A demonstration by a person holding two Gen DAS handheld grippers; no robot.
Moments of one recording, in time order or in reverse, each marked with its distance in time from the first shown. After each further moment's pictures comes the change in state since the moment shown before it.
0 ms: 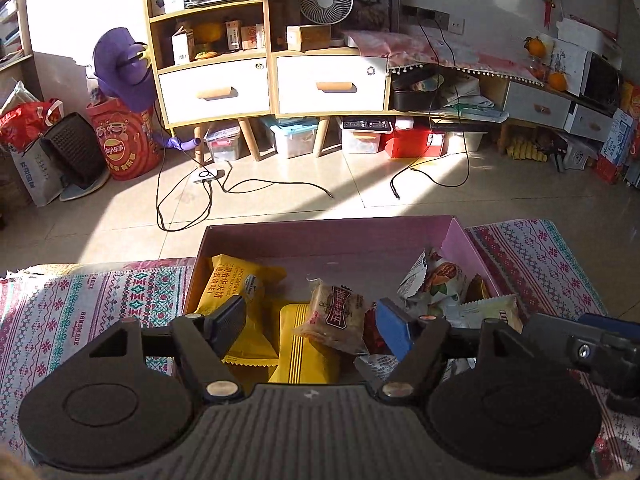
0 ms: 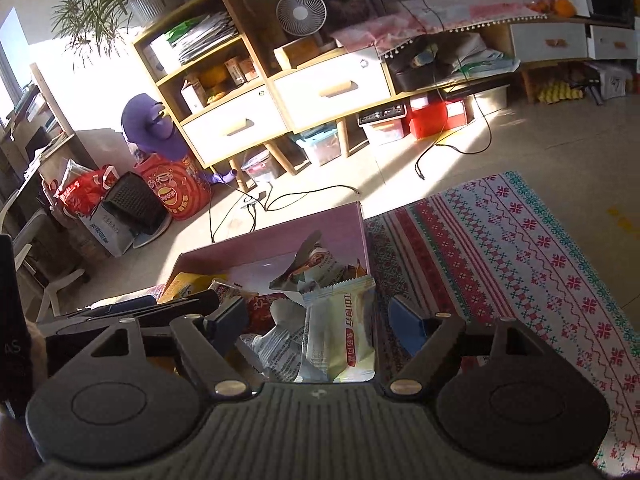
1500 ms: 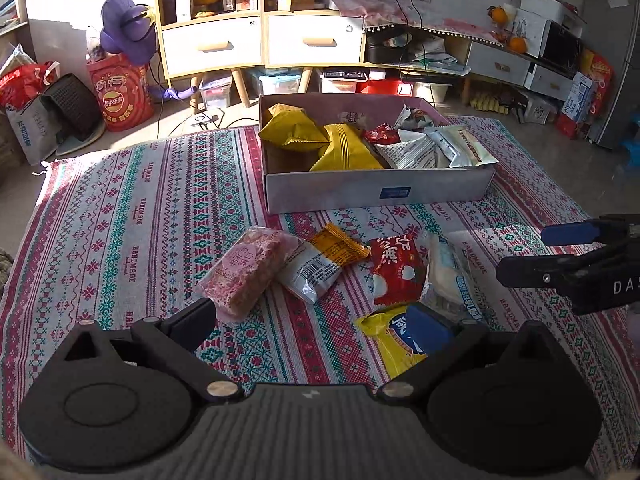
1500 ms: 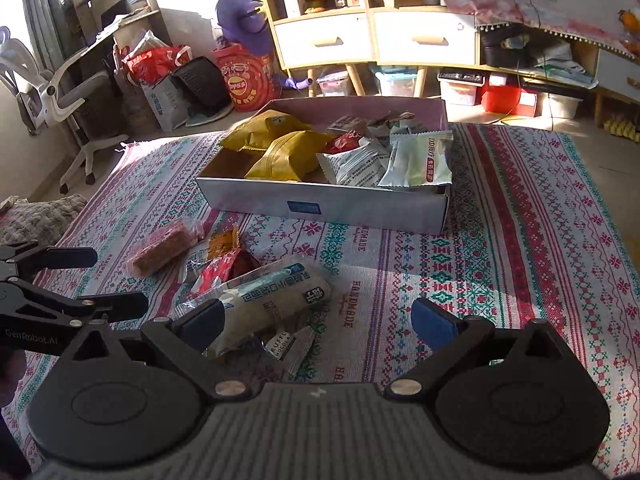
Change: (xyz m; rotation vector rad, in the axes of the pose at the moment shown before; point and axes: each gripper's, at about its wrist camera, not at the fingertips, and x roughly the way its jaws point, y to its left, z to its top) left arm -0.094 0.059 -0.131 0.033 0.108 -0.115; right arm -0.039 0.034 -0.096 -0.334 0.181 0.091
